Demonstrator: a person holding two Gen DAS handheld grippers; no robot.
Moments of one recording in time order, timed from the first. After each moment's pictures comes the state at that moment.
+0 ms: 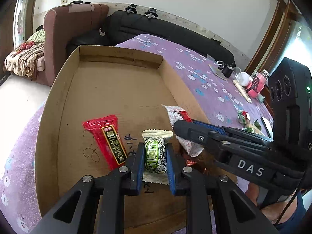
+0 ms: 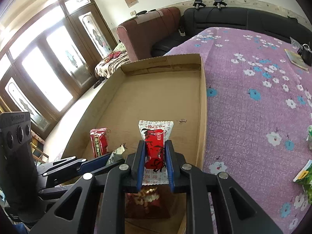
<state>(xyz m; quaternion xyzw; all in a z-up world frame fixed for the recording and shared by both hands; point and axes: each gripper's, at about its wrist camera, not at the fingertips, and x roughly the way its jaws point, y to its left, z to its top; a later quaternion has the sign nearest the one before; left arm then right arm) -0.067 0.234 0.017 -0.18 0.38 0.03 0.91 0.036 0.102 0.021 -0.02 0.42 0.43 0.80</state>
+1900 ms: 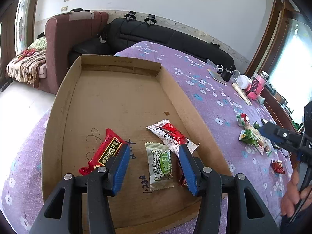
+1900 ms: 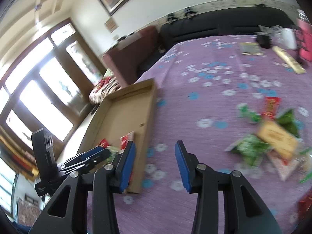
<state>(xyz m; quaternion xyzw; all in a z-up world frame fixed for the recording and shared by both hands) -0.075 0.231 0.028 -0.17 0.36 0.04 0.92 0.034 -0.055 0.064 0.10 0.39 0.37 0.84</state>
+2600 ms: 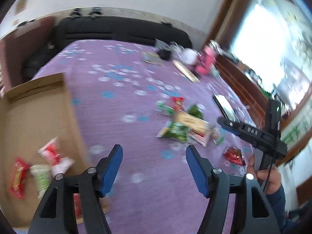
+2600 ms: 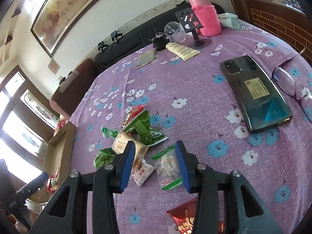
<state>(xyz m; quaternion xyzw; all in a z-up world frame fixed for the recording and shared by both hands) -0.013 0.075 0.072 -0.10 0.41 -0.12 0.90 0.090 -0.231 0.019 0.20 0.40 0.17 0.88</state>
